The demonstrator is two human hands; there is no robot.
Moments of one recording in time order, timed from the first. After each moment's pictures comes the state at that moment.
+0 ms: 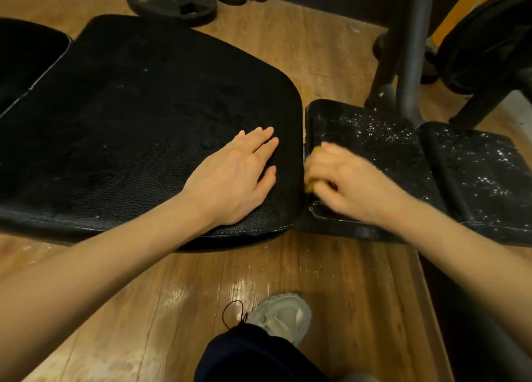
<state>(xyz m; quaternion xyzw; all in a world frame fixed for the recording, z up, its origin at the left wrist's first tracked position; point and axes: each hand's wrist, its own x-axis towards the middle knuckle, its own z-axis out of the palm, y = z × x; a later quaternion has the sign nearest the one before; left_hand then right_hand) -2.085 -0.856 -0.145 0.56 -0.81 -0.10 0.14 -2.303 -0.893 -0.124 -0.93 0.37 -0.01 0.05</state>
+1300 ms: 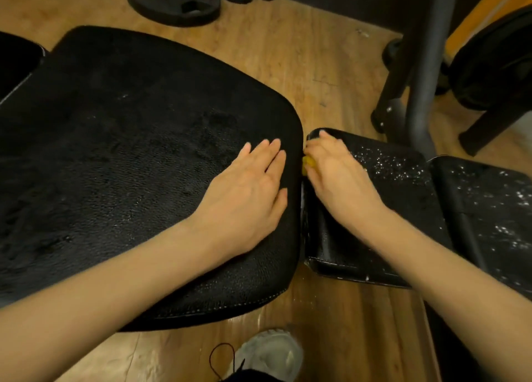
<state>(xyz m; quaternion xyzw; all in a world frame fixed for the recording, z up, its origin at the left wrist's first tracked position) -2.105 -0.897 -0.135 0.57 -0.81 -0.07 0.13 -2.277 -0.963 -0.139 -0.84 0.53 -0.06 0.04</state>
